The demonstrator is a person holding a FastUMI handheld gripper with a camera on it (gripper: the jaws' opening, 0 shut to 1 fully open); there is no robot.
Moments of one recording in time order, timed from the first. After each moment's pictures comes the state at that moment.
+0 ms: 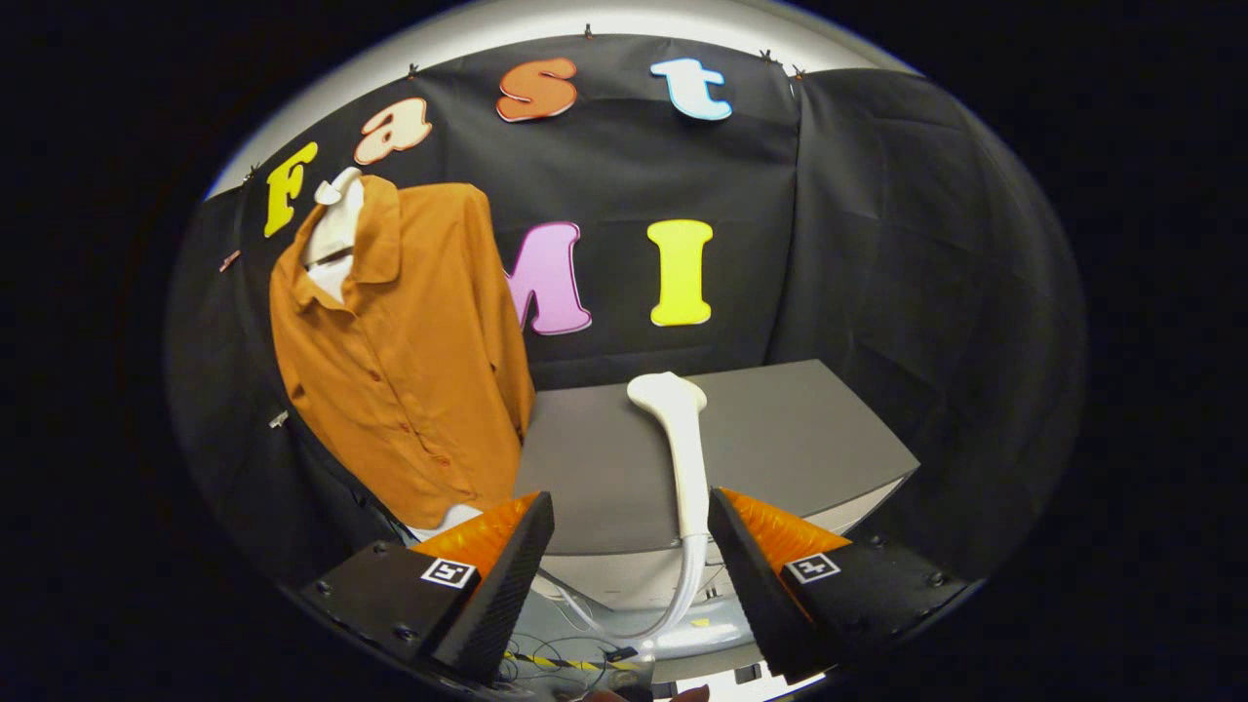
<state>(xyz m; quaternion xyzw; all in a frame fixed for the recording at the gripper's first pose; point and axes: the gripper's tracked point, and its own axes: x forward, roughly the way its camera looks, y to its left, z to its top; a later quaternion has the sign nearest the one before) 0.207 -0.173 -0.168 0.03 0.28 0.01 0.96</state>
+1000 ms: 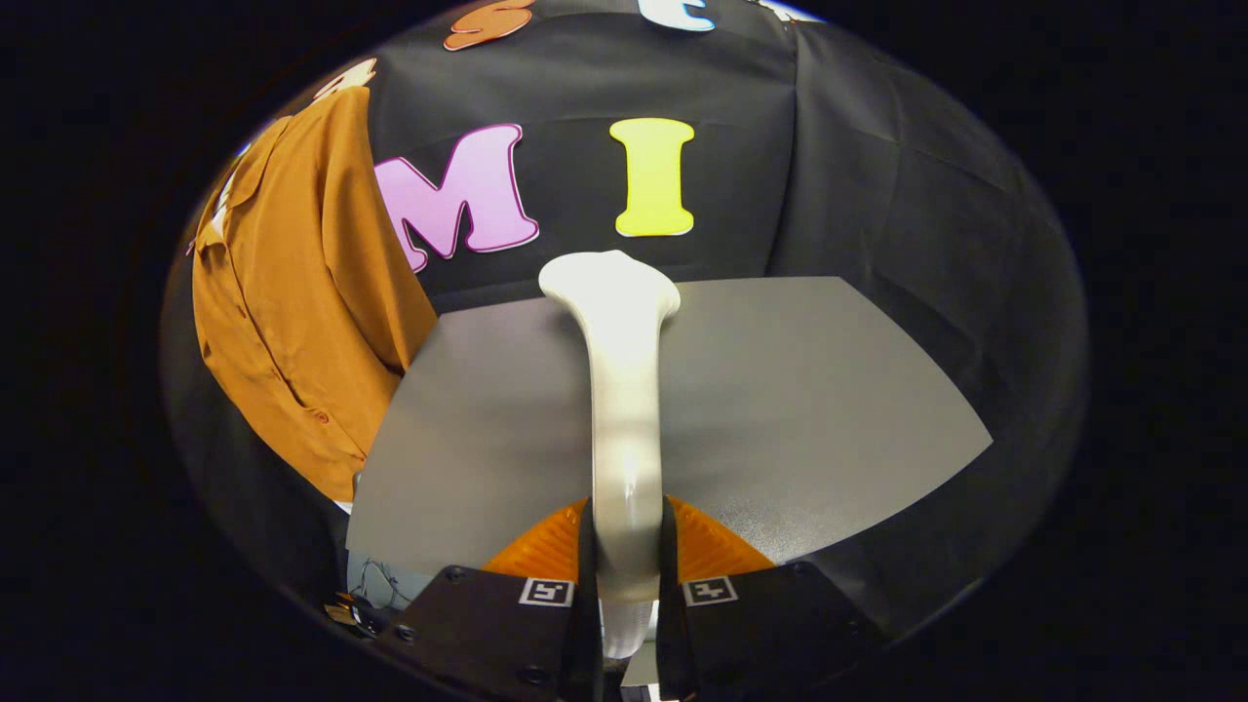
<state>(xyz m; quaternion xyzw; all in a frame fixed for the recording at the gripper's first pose) 0.273 -0.220 -0.293 0.03 0.33 -0.01 0.94</state>
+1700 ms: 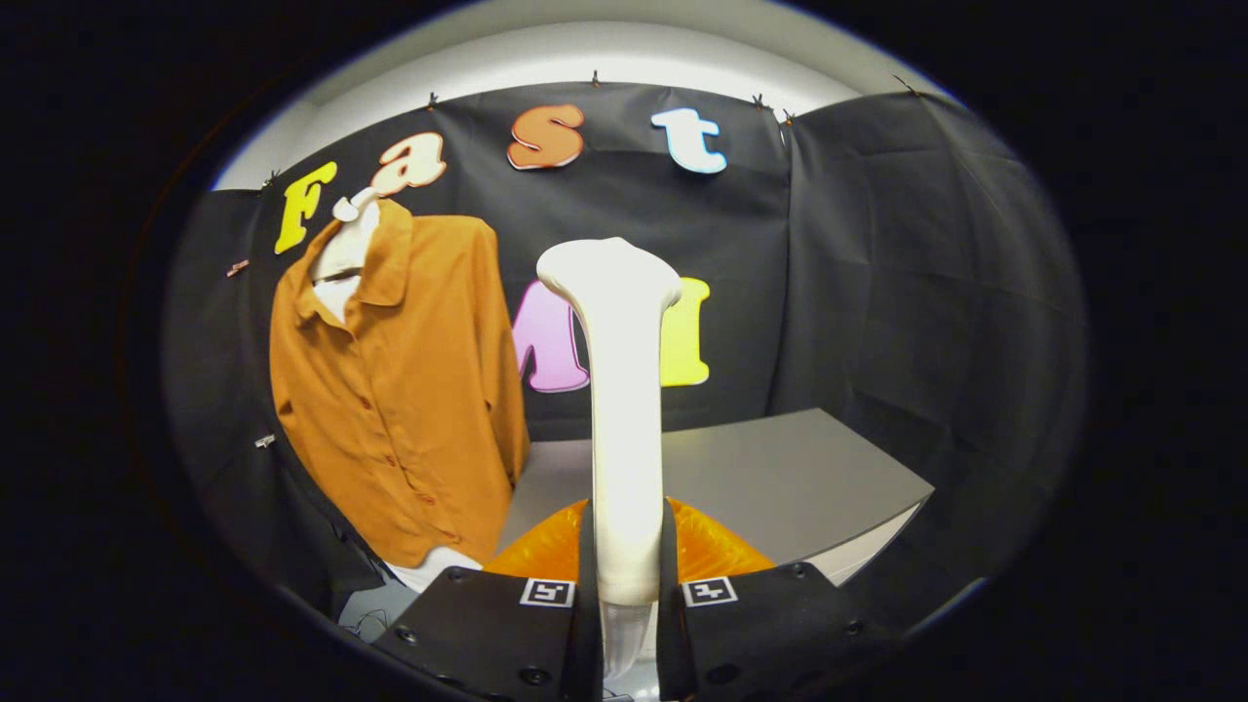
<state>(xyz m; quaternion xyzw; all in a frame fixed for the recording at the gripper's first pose) 0.193 -0.128 -0.133 0.02 0.11 0.01 0.99</state>
